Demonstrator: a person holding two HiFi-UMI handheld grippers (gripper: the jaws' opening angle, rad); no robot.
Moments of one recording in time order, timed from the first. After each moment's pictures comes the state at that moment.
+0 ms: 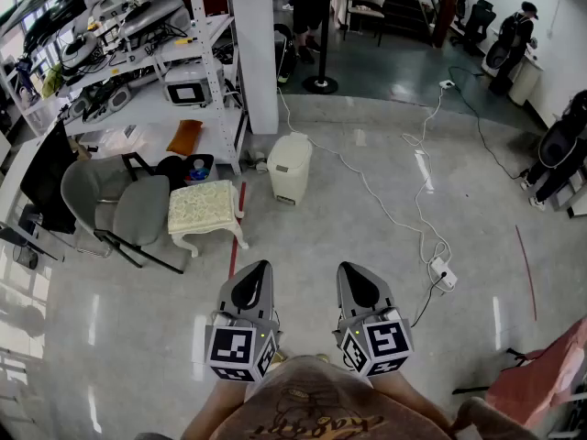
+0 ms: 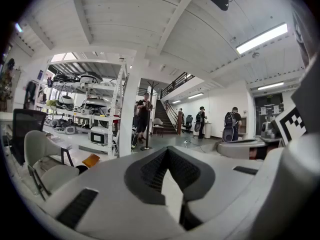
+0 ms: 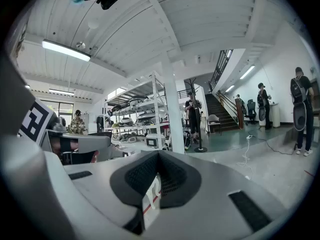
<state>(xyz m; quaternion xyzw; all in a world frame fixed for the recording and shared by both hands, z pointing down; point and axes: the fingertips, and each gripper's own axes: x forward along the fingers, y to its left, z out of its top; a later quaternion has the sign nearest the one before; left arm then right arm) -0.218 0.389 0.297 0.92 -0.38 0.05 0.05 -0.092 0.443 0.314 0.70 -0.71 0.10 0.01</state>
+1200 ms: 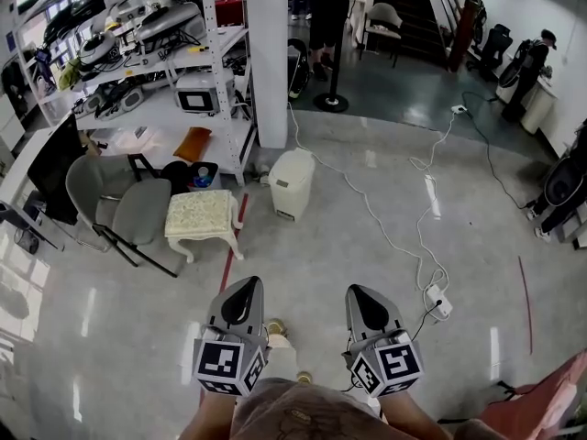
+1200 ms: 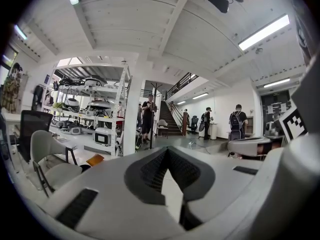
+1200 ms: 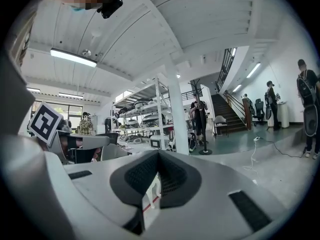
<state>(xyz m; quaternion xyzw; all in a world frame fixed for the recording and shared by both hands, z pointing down) -0.187 0.401 0.297 0.91 -0.41 0.05 0.05 -0.031 0.466 0.313 0.66 -0.74 0.08 0.00</state>
